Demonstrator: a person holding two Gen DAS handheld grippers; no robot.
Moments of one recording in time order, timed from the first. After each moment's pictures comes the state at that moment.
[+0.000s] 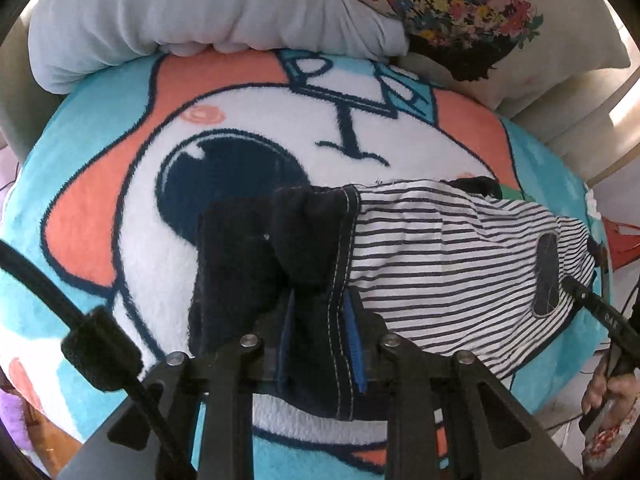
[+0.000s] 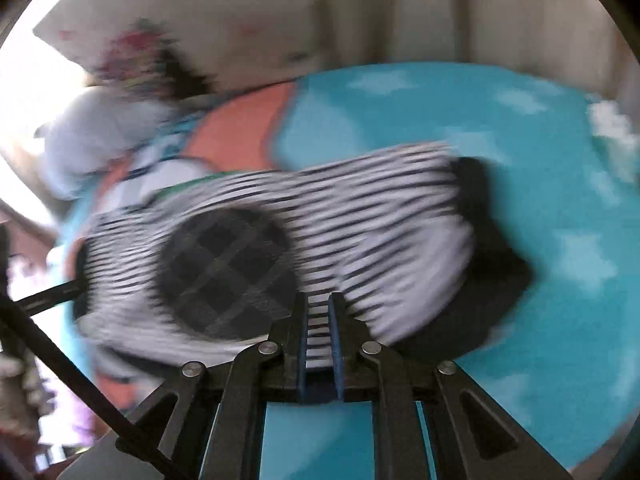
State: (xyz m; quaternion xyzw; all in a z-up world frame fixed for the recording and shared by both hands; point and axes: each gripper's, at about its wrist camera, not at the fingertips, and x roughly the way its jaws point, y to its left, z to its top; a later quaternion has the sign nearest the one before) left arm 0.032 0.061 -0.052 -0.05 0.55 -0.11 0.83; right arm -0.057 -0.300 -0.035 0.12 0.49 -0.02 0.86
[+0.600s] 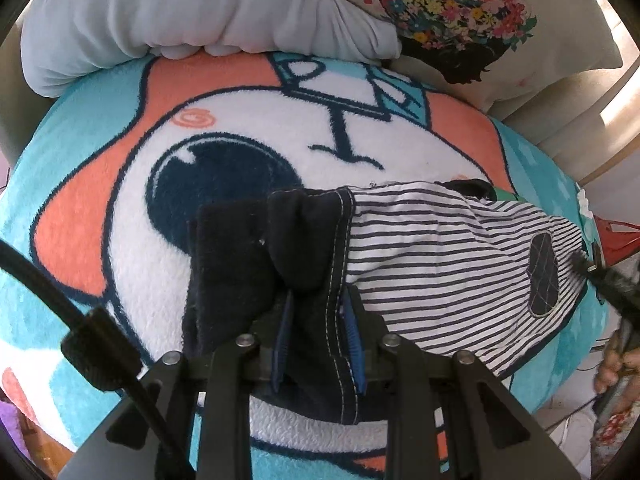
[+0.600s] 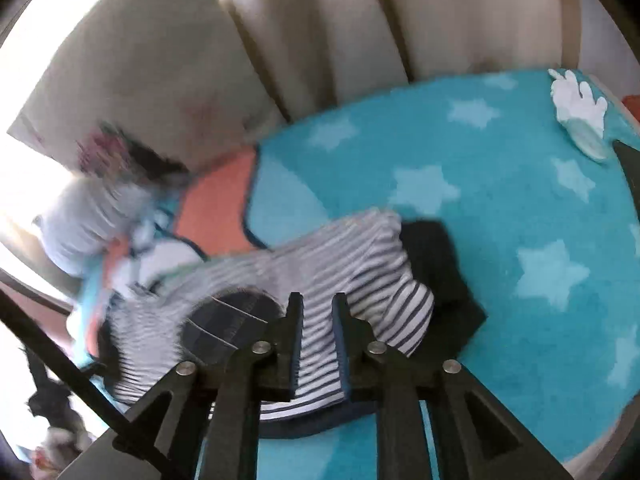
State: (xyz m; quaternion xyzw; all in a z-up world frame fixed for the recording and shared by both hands) left arm 0.029 0.061 -0.052 -0.06 0.54 -0.13 0.83; right arm -0.040 -0.323 -0.010 0.21 0.47 -0.05 0.86
